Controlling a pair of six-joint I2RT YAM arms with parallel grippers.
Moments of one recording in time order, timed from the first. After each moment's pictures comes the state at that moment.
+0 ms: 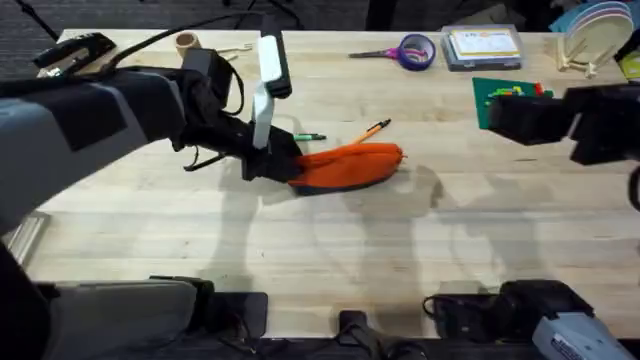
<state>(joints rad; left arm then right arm) -0.08 1.50 0.87 -0.75 0.80 1.16 0.00 0.73 1.02 -0.92 -0.17 0.01</state>
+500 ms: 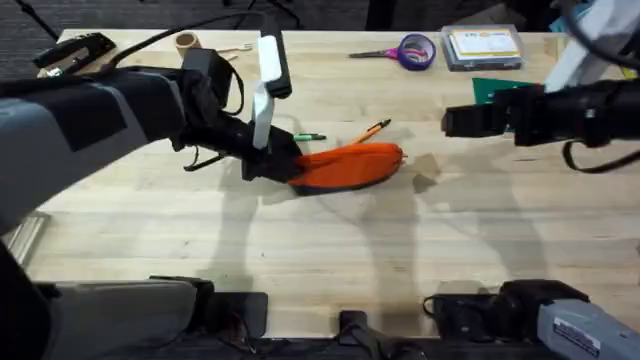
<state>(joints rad) -0.08 1.50 0.87 -0.75 0.80 1.16 0.00 1.04 1.02 -0.92 -0.33 -0.05</state>
